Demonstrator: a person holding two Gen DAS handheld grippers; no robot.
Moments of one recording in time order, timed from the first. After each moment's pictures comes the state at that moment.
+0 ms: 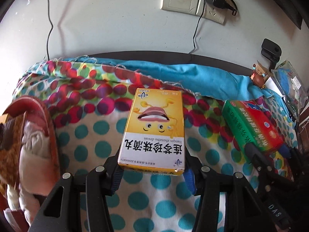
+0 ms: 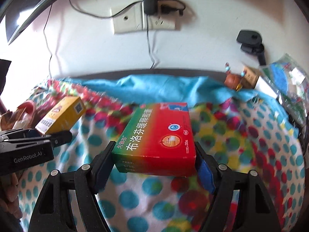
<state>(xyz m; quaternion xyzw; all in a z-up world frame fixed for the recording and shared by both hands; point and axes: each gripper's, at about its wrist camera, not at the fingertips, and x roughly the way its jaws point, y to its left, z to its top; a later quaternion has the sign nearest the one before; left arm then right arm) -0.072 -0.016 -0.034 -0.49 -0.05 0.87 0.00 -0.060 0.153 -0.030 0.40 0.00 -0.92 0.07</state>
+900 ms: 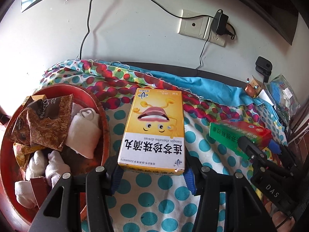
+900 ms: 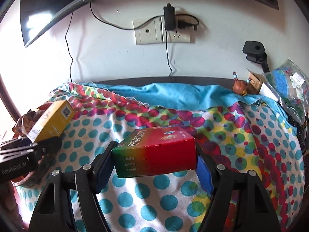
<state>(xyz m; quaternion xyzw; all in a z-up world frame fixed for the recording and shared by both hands) 0.006 -0.054 0.014 -0.44 -0.07 0.89 -0.02 -0.019 0.130 0.006 0.37 -0.01 -0.92 0.10</state>
